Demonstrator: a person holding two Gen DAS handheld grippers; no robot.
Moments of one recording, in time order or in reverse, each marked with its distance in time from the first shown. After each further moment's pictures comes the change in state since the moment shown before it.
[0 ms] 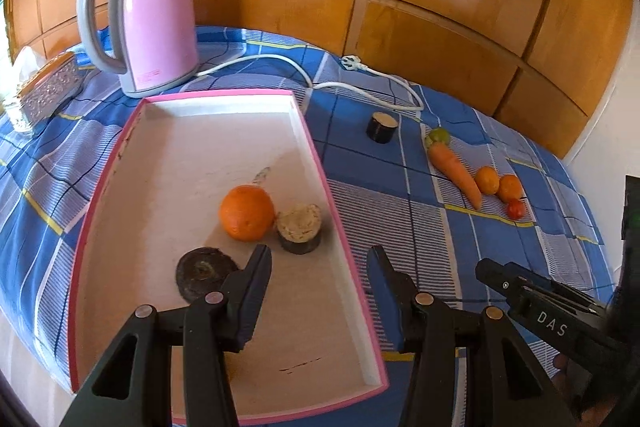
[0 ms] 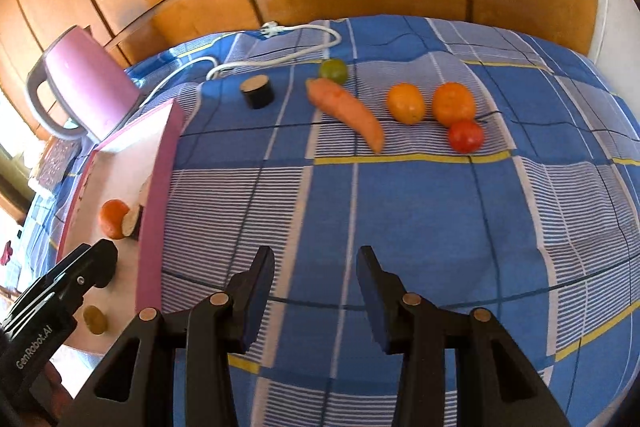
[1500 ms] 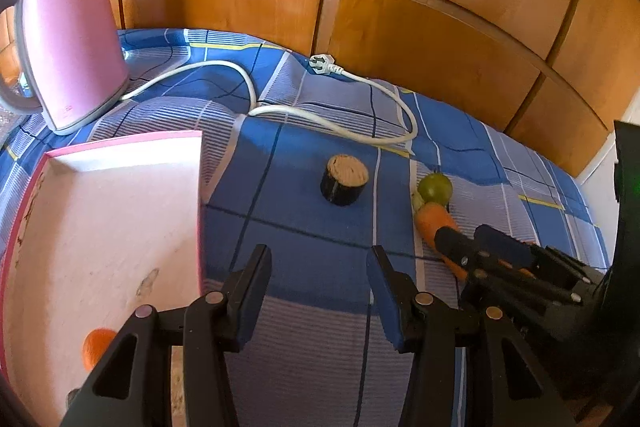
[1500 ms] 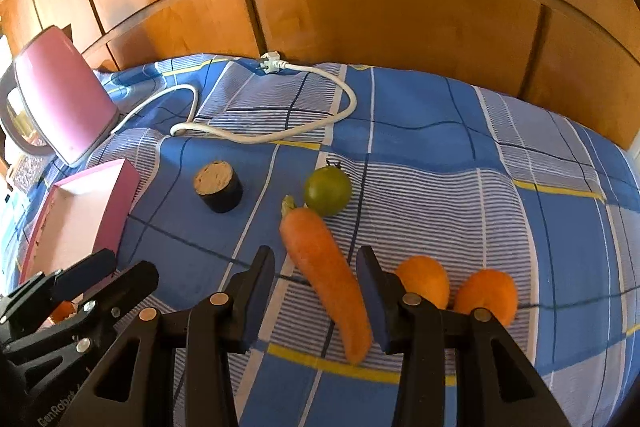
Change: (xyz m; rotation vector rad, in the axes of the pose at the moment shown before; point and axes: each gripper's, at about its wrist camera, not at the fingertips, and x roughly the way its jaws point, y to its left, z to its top) left arm 0.104 -0.056 0.079 -0.007 0.043 -0.005; right arm 0.074 -0.006 0.112 -0.193 -0.039 -0.001
